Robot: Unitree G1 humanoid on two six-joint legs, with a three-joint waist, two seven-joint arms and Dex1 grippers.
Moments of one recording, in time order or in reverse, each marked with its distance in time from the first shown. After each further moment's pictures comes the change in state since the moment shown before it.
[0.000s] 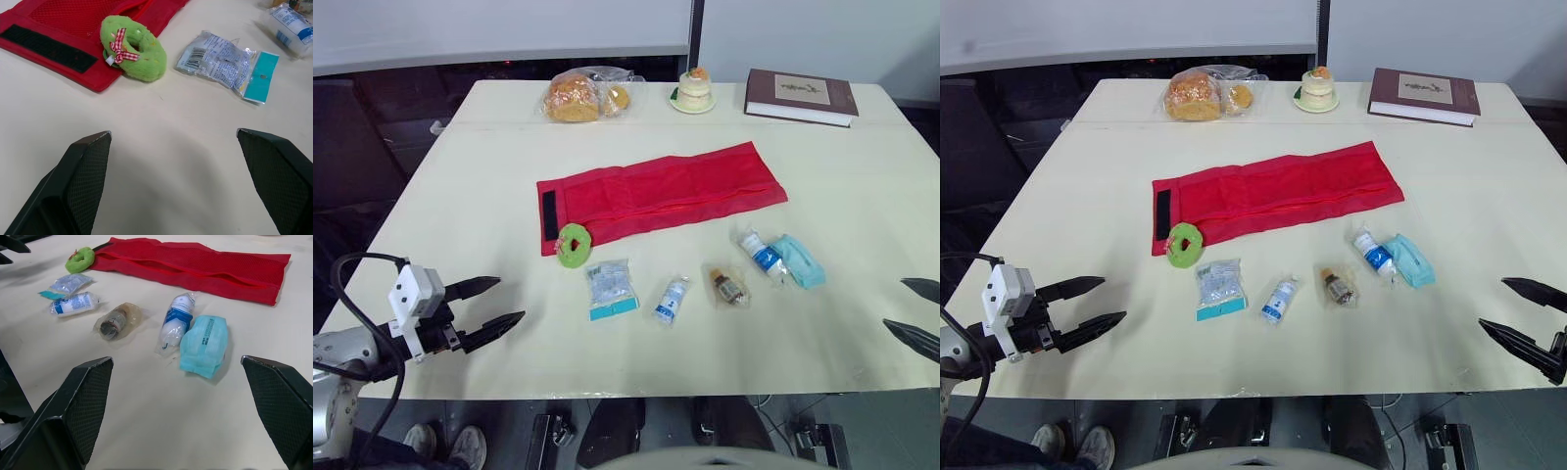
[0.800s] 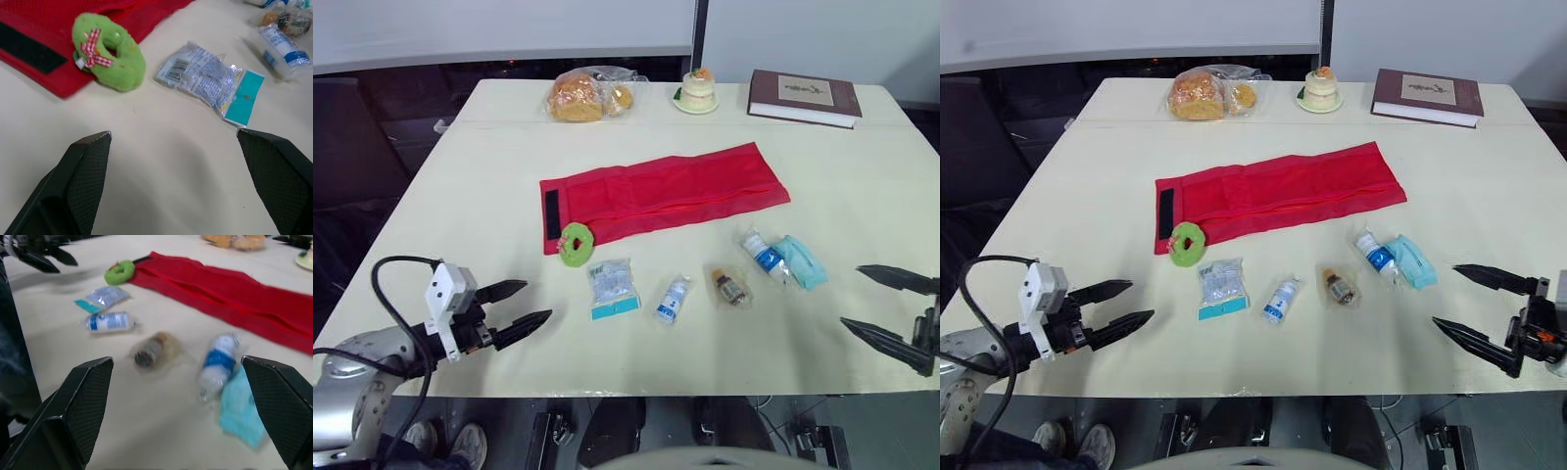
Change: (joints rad) left arm -0.017 -0.052 -0.086 -0.142 -0.045 0.198 0.145; right arm 0.017 0.000 0.122 -0.302 0.077 0.020 -0.139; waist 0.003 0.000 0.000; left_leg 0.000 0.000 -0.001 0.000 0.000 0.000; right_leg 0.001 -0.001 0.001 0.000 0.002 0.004
